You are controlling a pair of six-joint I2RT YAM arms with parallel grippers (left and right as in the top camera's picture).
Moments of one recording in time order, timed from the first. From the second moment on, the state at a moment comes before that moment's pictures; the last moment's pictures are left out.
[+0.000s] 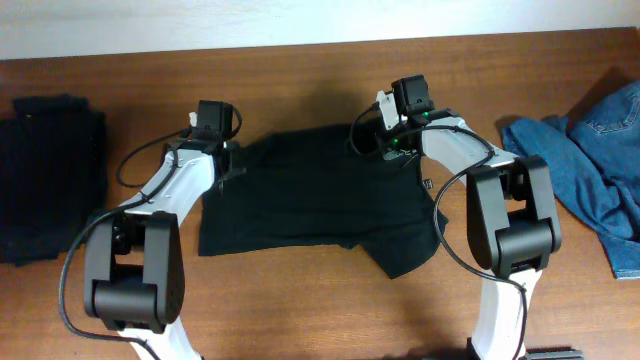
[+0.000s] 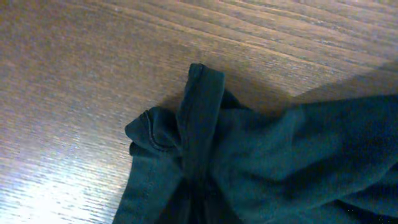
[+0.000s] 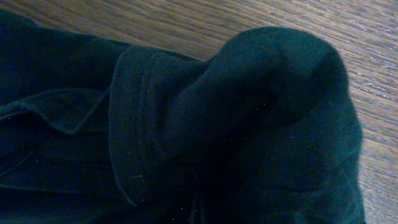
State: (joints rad) left arm -0.15 1.96 1.28 -0.48 -0.19 -0.36; right arm 0.18 2.15 1.46 -0.44 -0.08 -0.13
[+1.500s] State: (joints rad) left arm -0.02 2.06 1.43 -0.17 -0.10 -0.36; right arm 0.18 2.15 1.47 -0.45 -0.08 -0.13
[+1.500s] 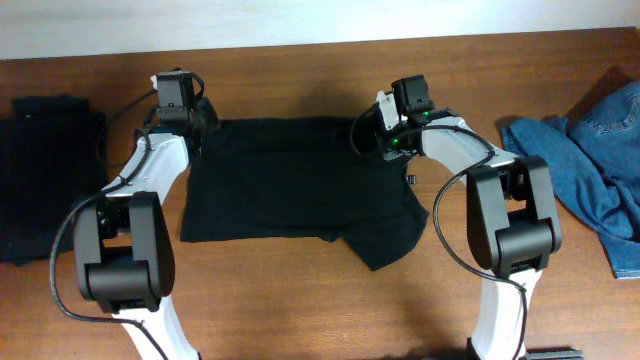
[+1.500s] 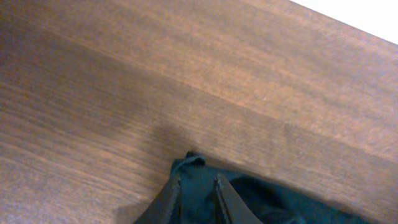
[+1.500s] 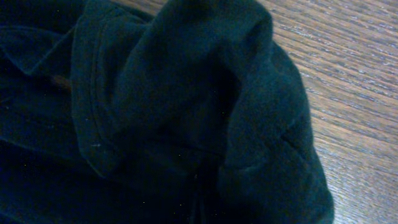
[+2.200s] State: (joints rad) left arm -0.02 1.97 1.43 -0.24 0.10 -0.32; right arm 0.18 2.14 1.60 -0.44 -0.14 -0.08
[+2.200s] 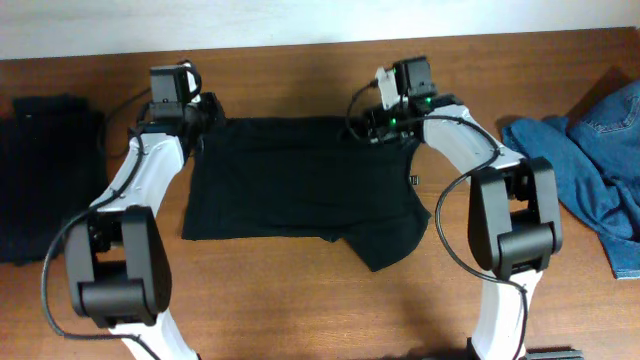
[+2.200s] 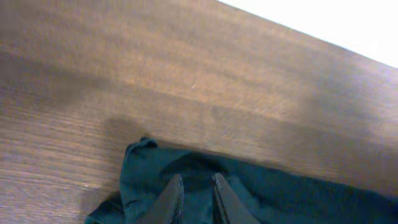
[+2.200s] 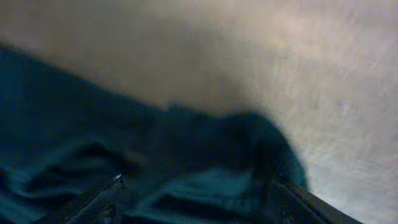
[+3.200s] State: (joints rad) left arm -0.19 2.14 1.43 -0.29 -0.05 -0.31; right arm 0.21 2.11 1.61 -0.52 -0.17 -0.07
